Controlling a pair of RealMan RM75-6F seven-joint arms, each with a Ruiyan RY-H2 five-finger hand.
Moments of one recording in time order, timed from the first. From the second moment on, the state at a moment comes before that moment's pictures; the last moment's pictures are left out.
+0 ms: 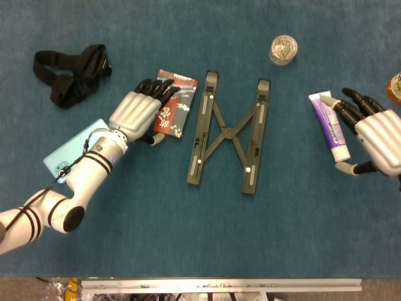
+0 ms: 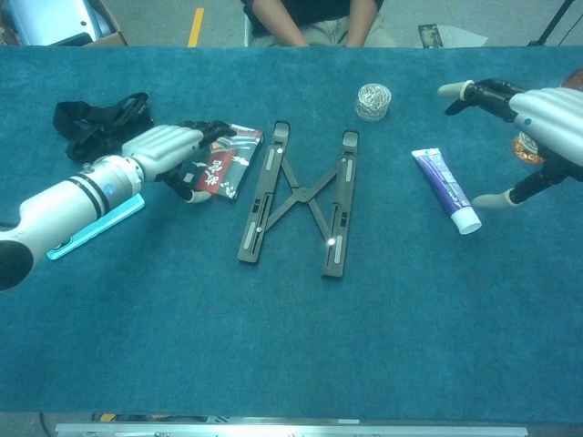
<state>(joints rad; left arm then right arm) -0.74 -1.70 -0.14 -1.14 1.30 0.77 0.06 0.43 -1.12 0.01 -1.85 -1.48 1.11 -0.14</state>
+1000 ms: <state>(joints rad) -0.59 -1.35 -0.08 -1.56 1.33 1.02 0.13 0.56 -1.39 0.00 -1.69 -1.55 0.95 -0.42</state>
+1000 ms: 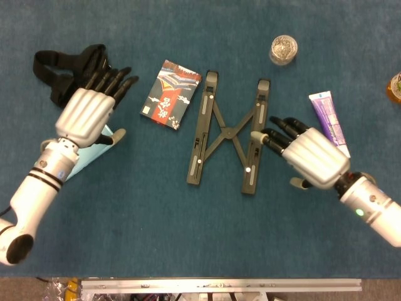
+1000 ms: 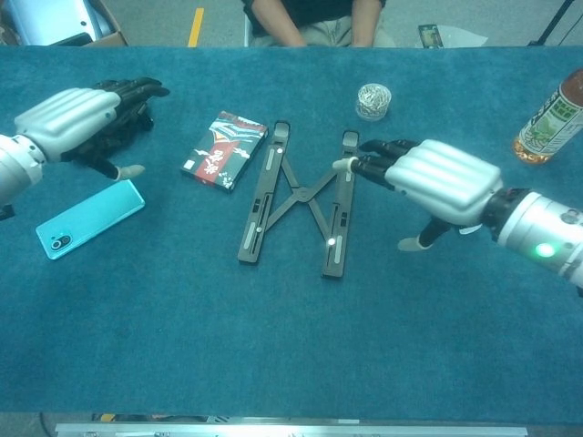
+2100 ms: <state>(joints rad) -0.57 -1.36 -0.04 -1.54 1.36 1.01 0.09 0.59 -1.61 0.00 -1.53 -1.49 0.94 -0.62</state>
